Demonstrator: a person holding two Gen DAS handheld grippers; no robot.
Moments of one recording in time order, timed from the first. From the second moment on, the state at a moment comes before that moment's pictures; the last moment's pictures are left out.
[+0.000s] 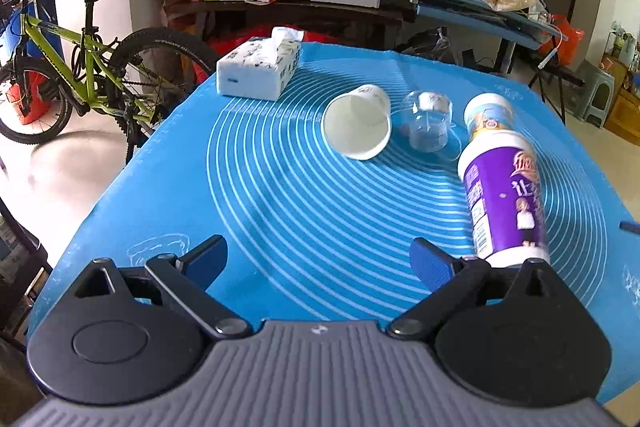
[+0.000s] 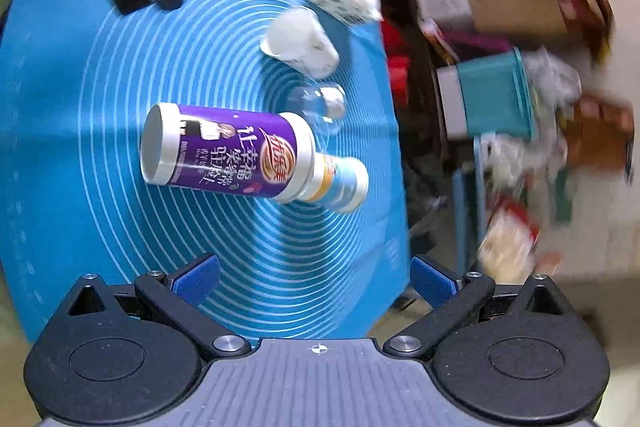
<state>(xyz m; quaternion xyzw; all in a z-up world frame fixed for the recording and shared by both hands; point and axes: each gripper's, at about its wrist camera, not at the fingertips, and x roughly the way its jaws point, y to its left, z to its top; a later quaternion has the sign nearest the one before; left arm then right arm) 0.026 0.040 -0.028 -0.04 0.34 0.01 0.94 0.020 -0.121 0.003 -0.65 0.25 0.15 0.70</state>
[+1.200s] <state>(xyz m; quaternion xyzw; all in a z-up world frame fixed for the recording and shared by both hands) 0.039 0.060 -0.047 -0.06 0.36 -0.01 0.93 0.038 -0.094 -0.109 -0.91 0.08 0.34 0.21</state>
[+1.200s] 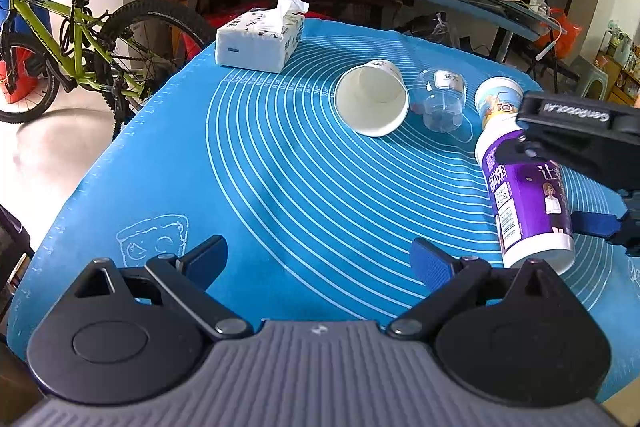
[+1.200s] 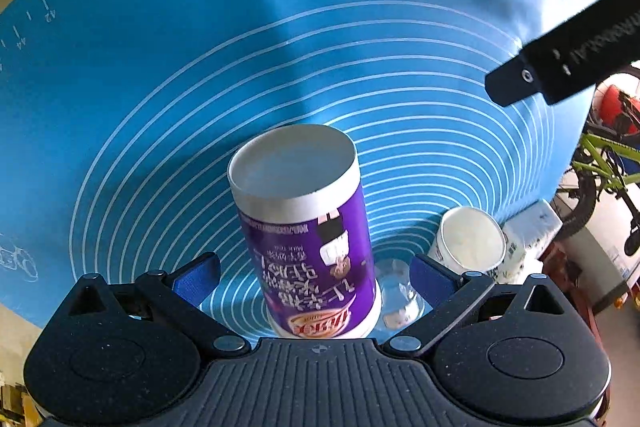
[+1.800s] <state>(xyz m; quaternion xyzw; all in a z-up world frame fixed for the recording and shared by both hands) 0.041 0.059 -0.046 -0.06 0.36 -0.01 0.93 0.052 -0.087 -0.121 -0.89 0.11 0.36 0.25</state>
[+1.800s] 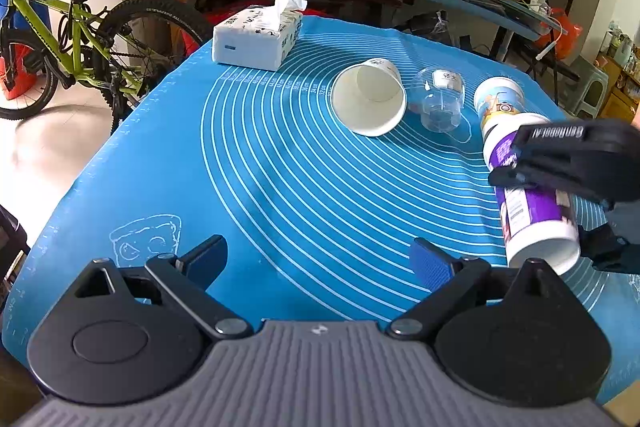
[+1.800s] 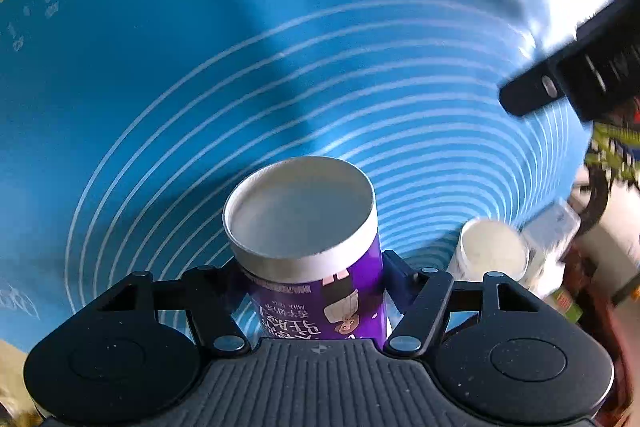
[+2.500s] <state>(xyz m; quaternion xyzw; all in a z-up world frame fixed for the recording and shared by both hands) 0.051 0.050 -0.021 -0.06 0.33 -0.01 0.94 0.112 -0.118 0.005 -0.44 0.24 0.32 0.81</state>
